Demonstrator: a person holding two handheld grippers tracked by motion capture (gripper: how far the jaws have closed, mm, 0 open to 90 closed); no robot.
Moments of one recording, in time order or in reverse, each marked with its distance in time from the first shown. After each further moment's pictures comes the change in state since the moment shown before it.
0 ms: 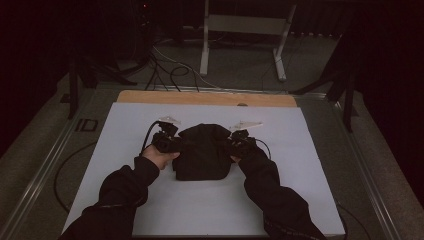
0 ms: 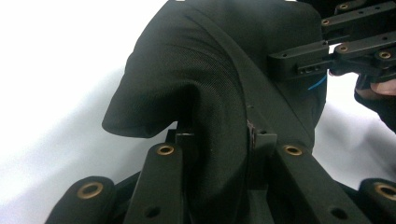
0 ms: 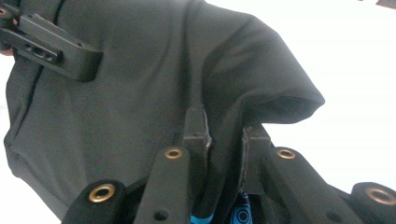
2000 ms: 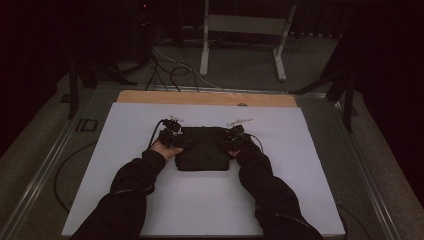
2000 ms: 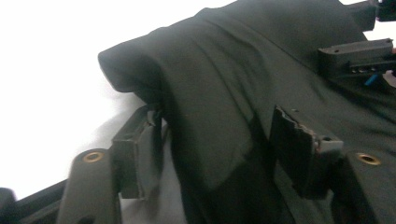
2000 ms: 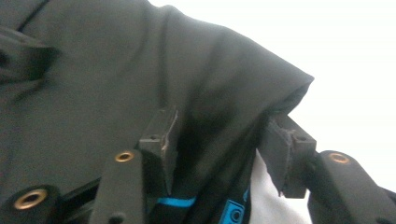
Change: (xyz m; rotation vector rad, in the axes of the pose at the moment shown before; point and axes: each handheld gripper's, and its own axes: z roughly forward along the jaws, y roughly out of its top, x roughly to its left) left arm 0.056 -0.005 0.058 0.082 0.144 -0.063; right arm -0.045 -0.016 0.067 0.108 -0.114 0.058
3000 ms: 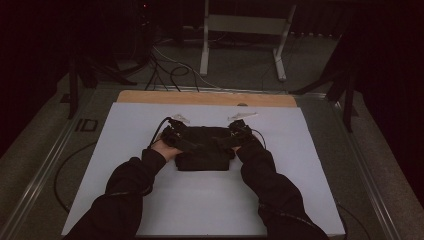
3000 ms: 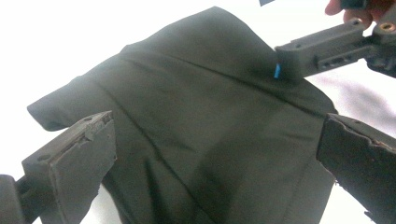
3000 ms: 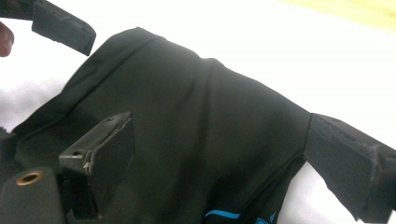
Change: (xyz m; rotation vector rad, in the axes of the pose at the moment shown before) left arm -0.037 0.011 -0.029 -0.036 -0.096 0.189; right arm 0.008 0.022 -0.028 -0.086 0.114 -0.024
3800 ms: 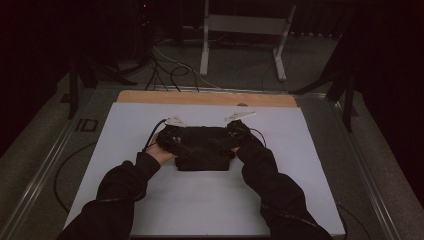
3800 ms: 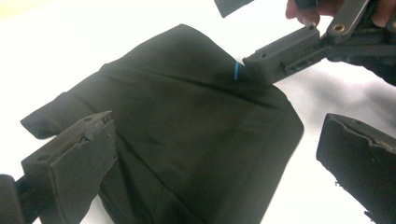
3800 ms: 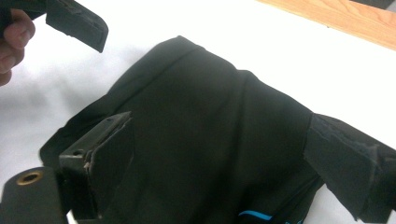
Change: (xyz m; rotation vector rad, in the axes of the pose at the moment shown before) left arm -0.018 -0.007 -0.029 -0.046 -0.036 0.074; right arm 0.015 0.009 -0.013 -0.007 0.079 -0.072
